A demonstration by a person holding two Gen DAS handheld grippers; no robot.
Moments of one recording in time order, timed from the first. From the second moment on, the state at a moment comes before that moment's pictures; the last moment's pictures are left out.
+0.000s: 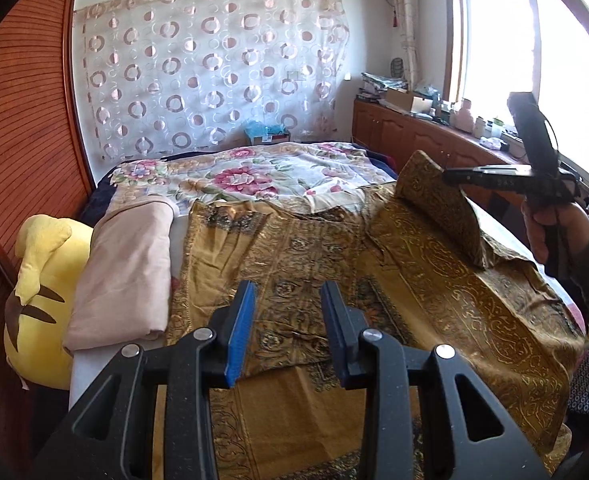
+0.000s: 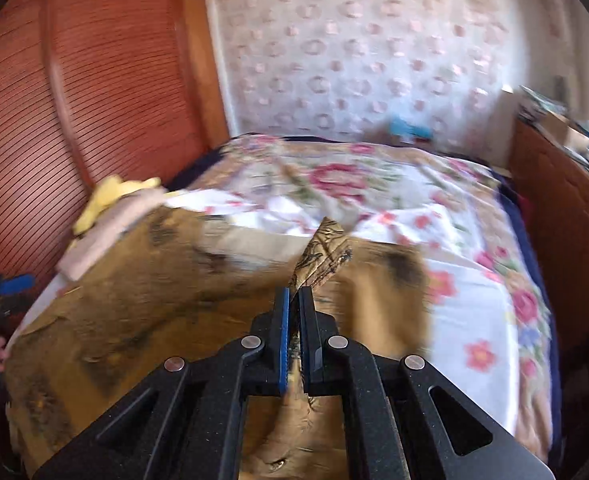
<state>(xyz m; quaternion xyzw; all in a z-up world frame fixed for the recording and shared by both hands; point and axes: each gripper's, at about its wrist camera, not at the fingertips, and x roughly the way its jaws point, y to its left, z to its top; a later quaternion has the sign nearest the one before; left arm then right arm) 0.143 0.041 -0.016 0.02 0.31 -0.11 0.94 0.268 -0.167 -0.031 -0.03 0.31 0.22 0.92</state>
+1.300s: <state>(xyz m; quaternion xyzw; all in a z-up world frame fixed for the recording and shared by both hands) 0.399 0.096 -0.084 0.04 0.47 -0.09 0.88 0.385 -0.191 -0.096 -0.08 0.39 0.14 0.91</state>
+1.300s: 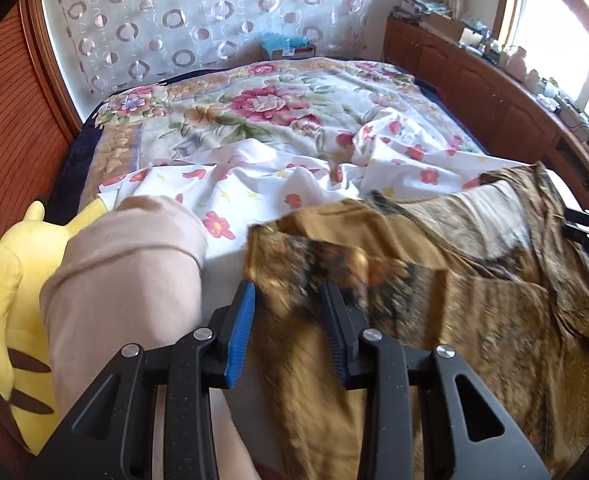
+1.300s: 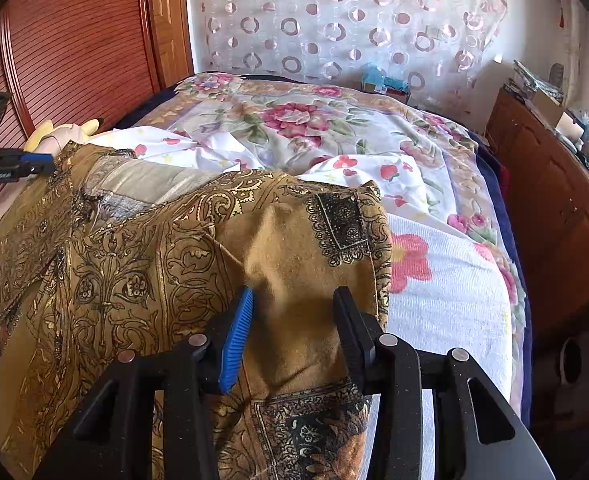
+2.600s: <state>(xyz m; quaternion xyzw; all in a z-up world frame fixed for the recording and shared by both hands) 0.413 0.101 -0.086 0.04 0.46 -0.11 0.88 0.442 -0.220 -0.090 -0.03 0.41 0.11 0.90</state>
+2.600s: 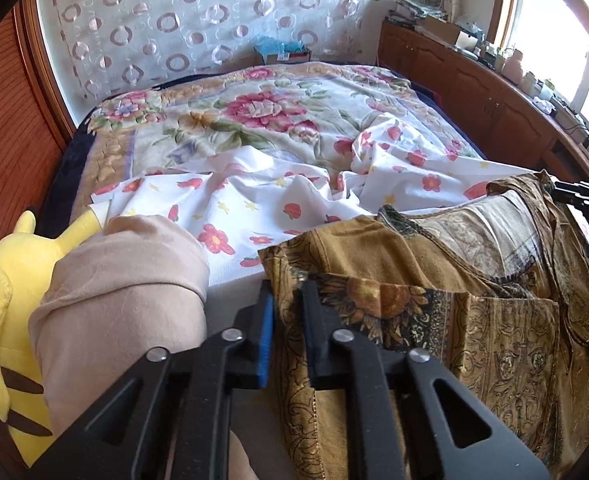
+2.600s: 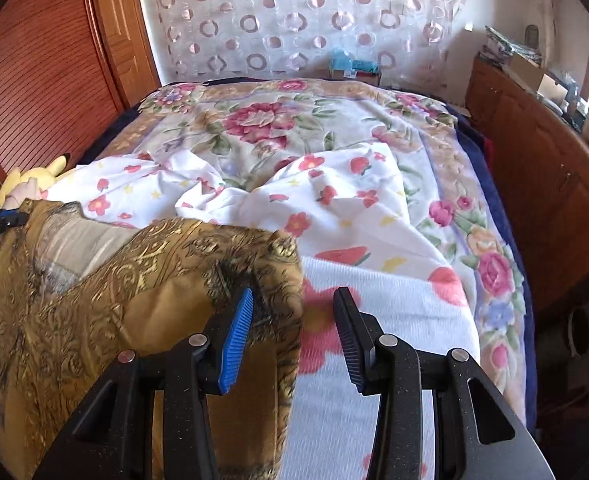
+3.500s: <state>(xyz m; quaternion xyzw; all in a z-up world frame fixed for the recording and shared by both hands) 0.161 0.088 0.045 0.02 0.26 -0.15 0.95 0.136 -0.230 -0.007 -0.03 0.20 0.21 0.96</state>
